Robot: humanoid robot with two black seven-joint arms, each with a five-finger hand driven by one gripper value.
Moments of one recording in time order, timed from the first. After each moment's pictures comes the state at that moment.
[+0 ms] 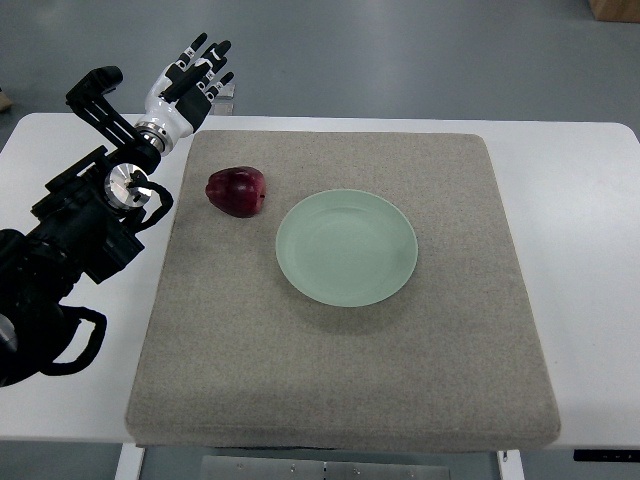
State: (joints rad) left arm -1.08 0.00 -0.58 -0.02 -0.23 -0.46 -0.23; right arm -0.02 0.00 -0.08 0.13 0.11 0.18 0.27
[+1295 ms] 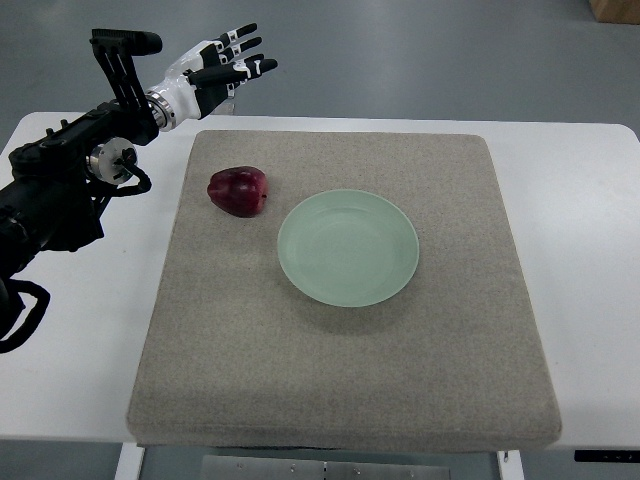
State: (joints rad) left arm -1.15 0.14 -0.25 -0.25 0.04 -0.46 -0.23; right arm -0.02 0.00 -0.08 0.13 0.11 0.18 0.27
